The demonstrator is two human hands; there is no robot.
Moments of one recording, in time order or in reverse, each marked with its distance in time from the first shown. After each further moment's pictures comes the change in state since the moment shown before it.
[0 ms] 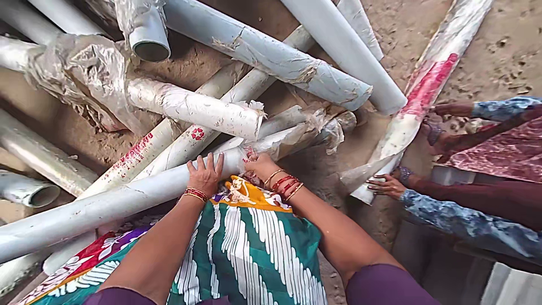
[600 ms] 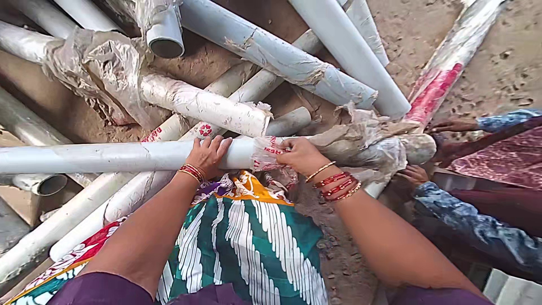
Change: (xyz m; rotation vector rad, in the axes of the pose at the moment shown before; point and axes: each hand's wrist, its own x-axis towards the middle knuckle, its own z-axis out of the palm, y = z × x) left_hand 0.015 -0.029 -0.044 -0.033 0.222 0.320; right_hand -0.054 -0.030 -0.069 -0.311 0.071 -0.212
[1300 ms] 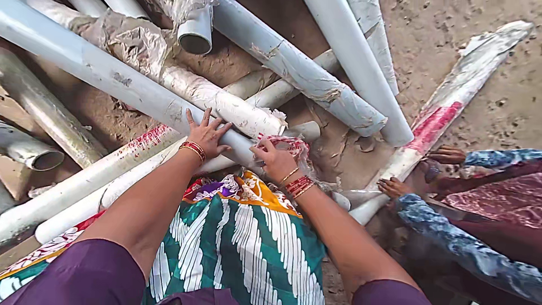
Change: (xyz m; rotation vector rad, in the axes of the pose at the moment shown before) left_hand 0.022 -0.048 -0.015 -0.025 -0.174 -0.268; right_hand 0.062 0.023 0.068 -0.694 0.069 -0.627
